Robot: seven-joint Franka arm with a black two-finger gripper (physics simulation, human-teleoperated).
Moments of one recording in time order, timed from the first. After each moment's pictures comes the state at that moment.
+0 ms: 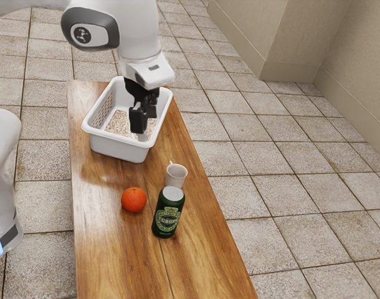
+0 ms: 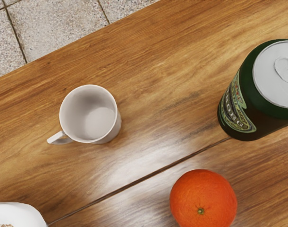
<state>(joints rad) -0.28 -0.73 -0.02 -2.27 0.07 1.76 0.12</state>
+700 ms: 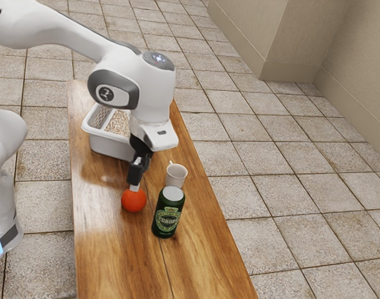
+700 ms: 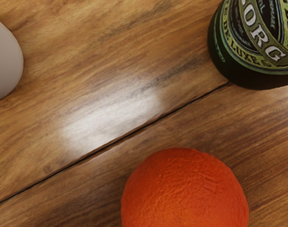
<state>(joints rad) -0.48 -0.59 0.15 -2.51 0.07 1.96 0.10</state>
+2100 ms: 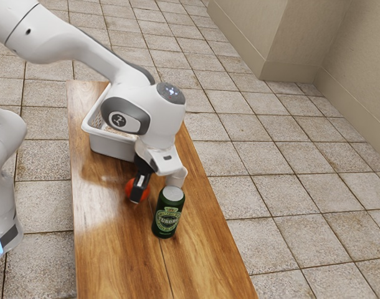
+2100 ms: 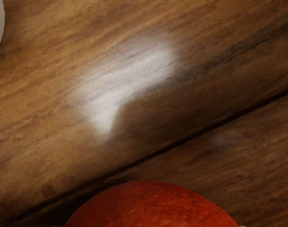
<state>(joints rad) -0.45 -0.43 0.15 -2.54 0.13 2.03 0.07</state>
